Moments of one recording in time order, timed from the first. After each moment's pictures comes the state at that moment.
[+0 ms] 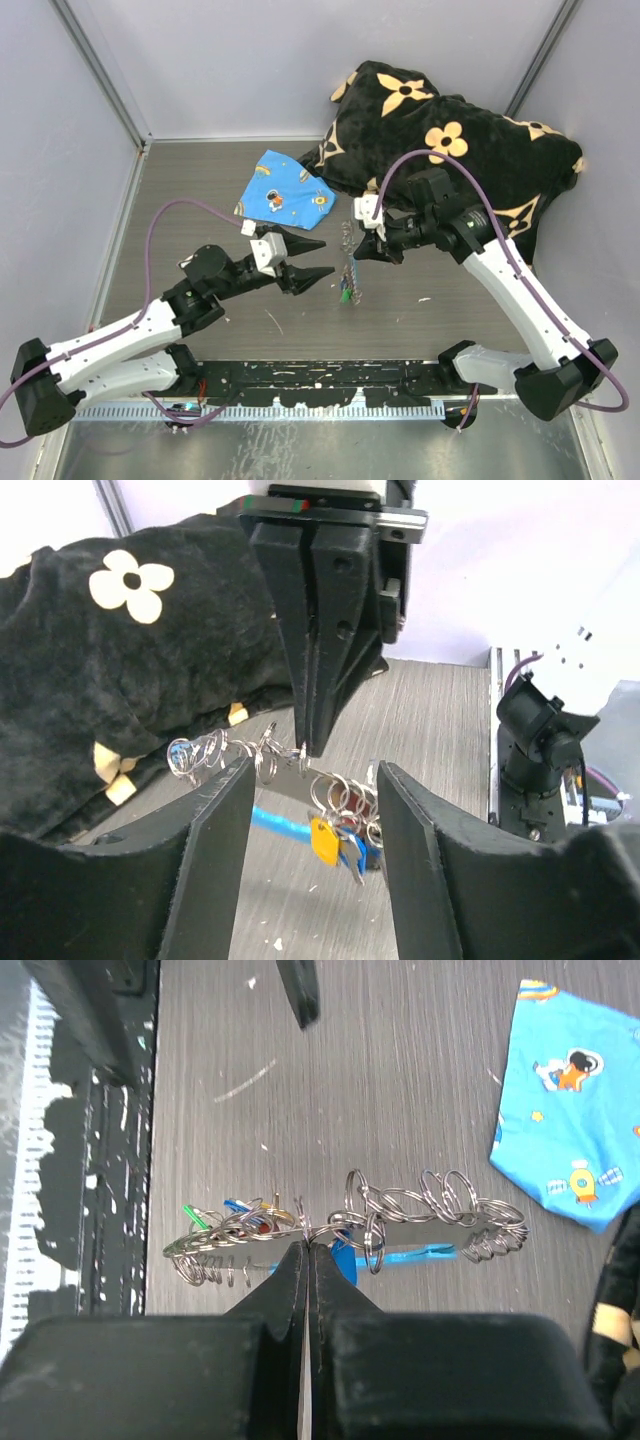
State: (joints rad) left arm -0.95 0.93 0.67 0.44 0.31 0.02; right arm 0.48 1.14 1.25 -0.88 -0.84 -0.75
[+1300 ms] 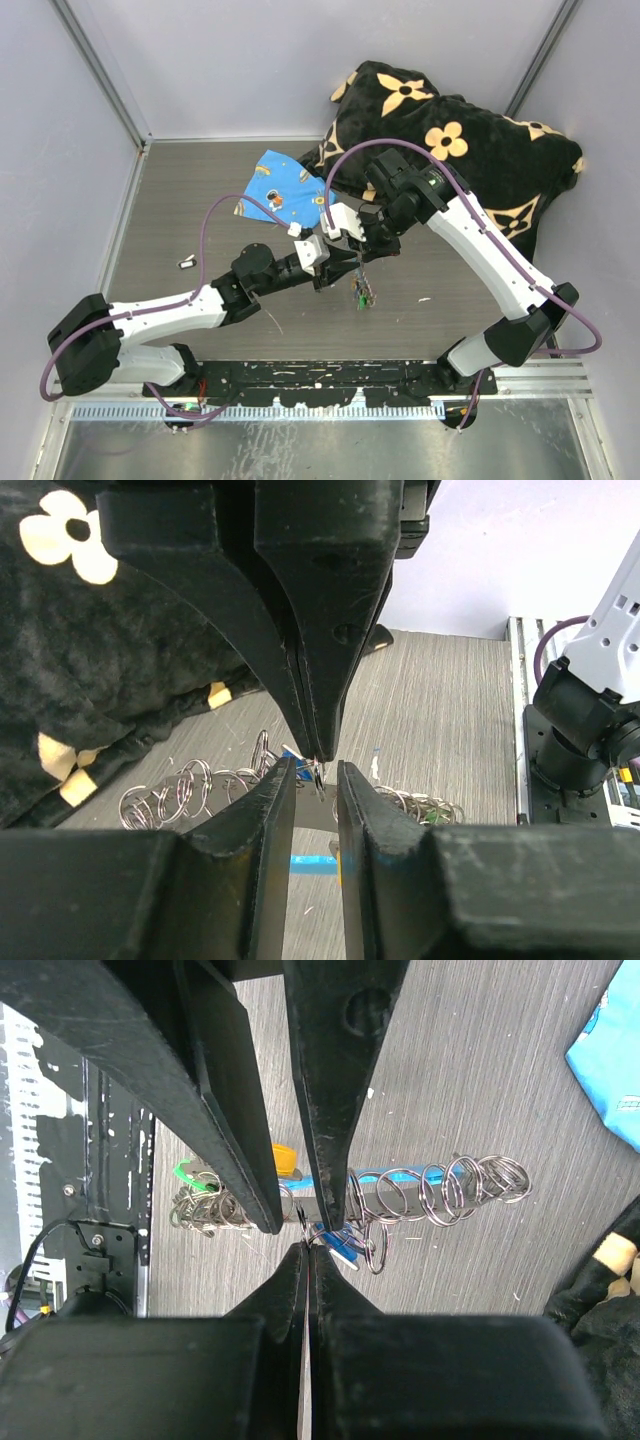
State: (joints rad) left arm -1.01 1.25 0.67 0.70 0.28 0.06; right arm 0.64 1.48 1.71 -1.46 -0.48 -1.03
